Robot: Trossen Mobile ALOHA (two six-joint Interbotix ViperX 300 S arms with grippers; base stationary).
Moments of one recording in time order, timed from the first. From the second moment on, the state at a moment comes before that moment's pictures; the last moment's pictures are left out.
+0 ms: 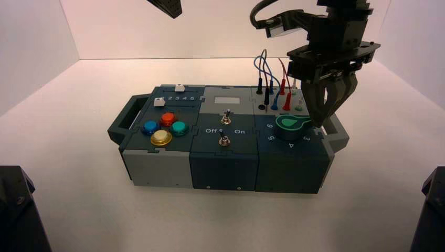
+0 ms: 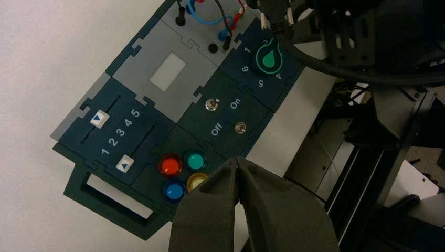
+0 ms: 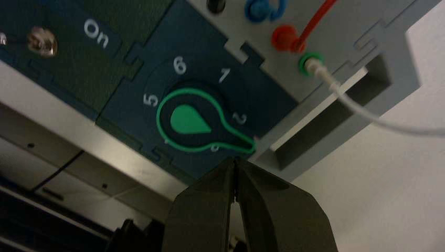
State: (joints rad) left arm -0.59 -0.42 0.67 -0.47 1.05 0.53; right arm 0.67 -0.16 0.88 0.04 0.89 0.01
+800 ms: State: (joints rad) left arm -0.59 -0.44 0.65 -0.47 1.05 0.53; right arm 0.67 -0.26 0.87 0.04 0.95 0.03
